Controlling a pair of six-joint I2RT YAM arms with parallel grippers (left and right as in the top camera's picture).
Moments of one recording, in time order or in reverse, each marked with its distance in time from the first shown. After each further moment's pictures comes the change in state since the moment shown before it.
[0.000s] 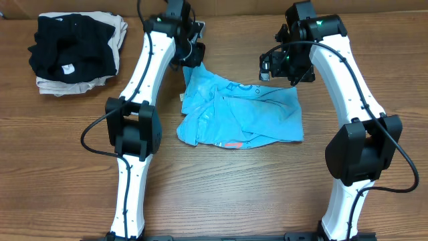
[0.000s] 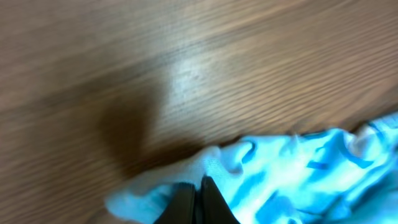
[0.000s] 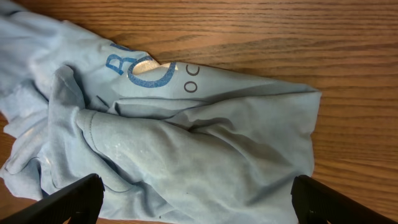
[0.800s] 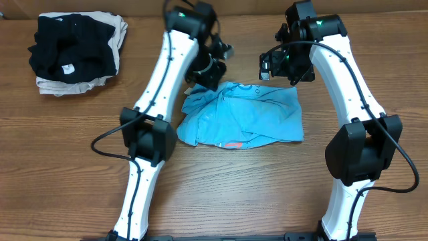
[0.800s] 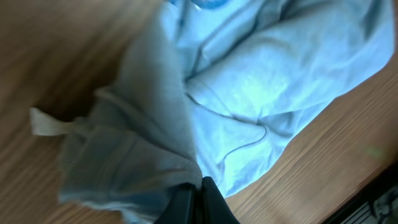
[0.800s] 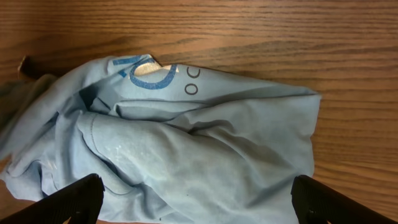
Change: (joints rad) left arm -0.145 -0.005 0.192 -0.518 0.071 0.163; right arm 0.000 0.000 0.000 0.007 0.000 0.000
